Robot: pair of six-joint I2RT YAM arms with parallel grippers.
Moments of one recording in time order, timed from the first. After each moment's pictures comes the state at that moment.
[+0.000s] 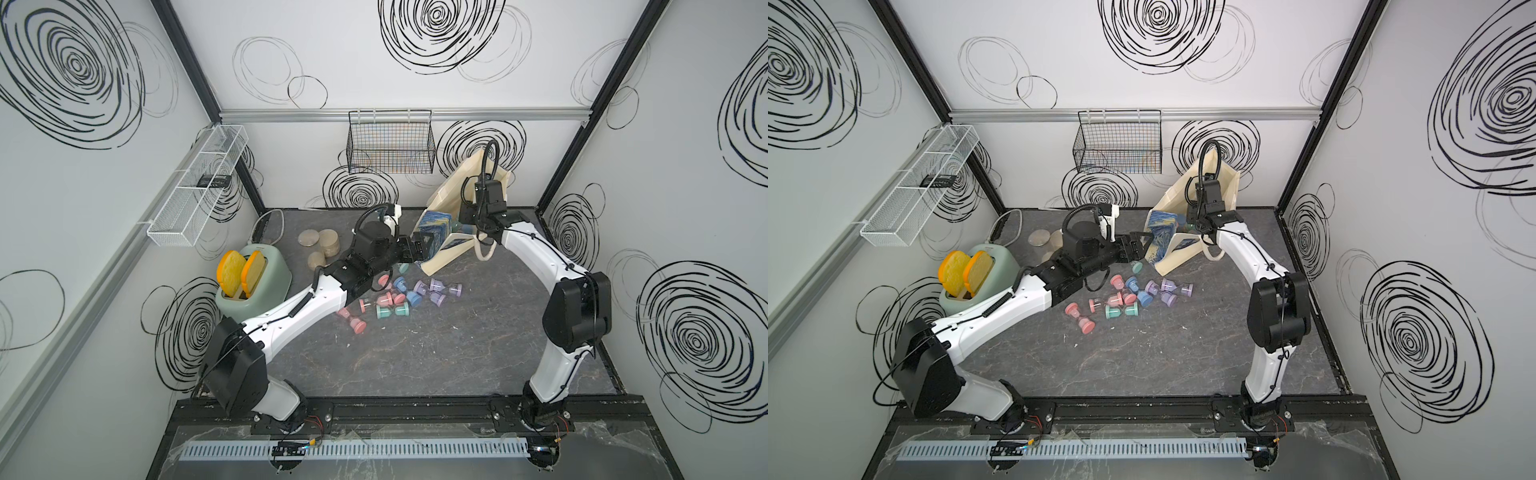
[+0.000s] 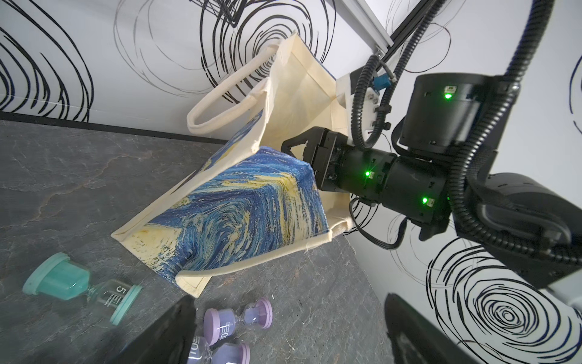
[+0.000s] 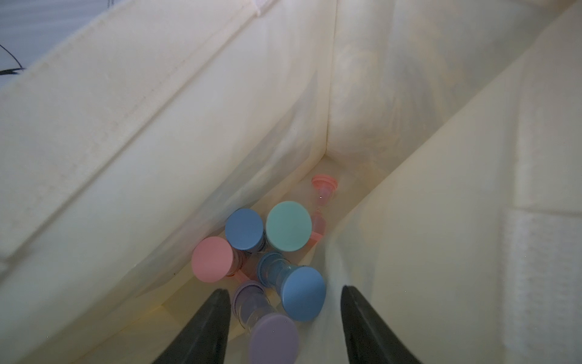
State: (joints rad) left arm -0.66 1.49 1.19 0.04 0.09 -0.64; right arm 0.30 1.84 1.62 -0.39 0.25 0.26
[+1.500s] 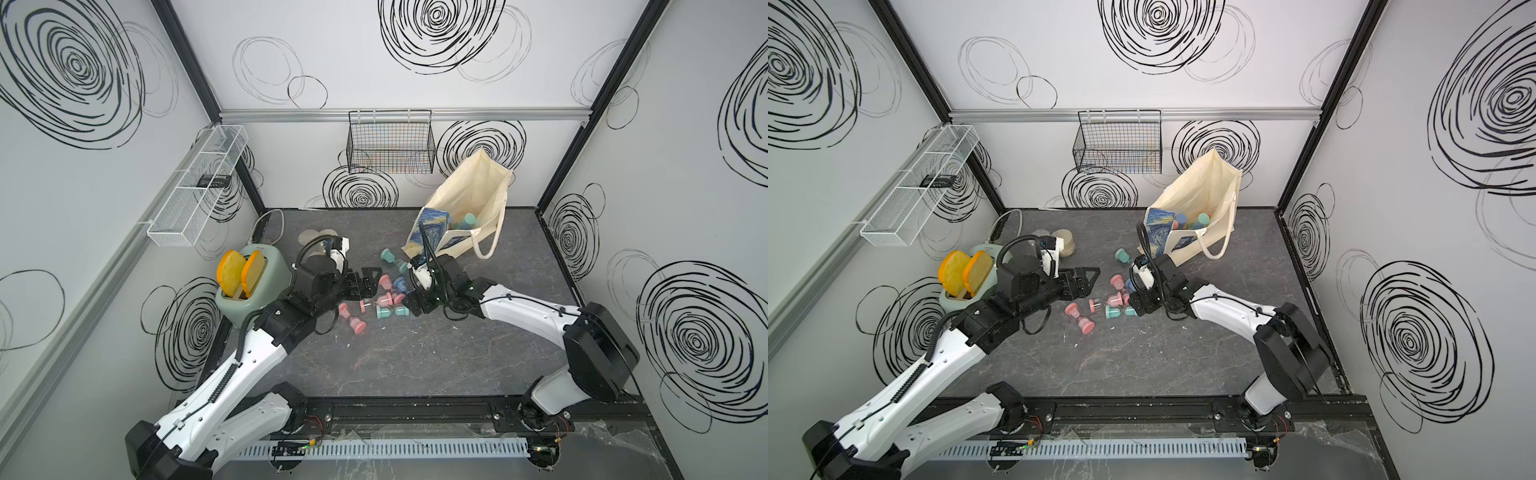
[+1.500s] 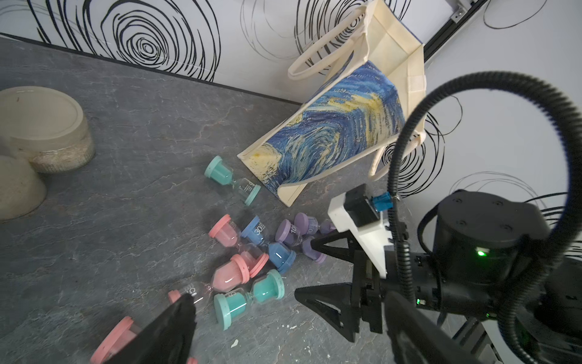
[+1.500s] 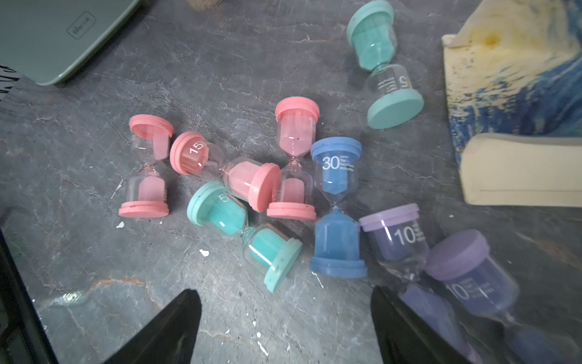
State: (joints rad) left arm -0.52 0.93 0.89 -0.43 0.05 -0.55; right arm 0.75 1.59 0.98 -0.23 -0.16 0.14
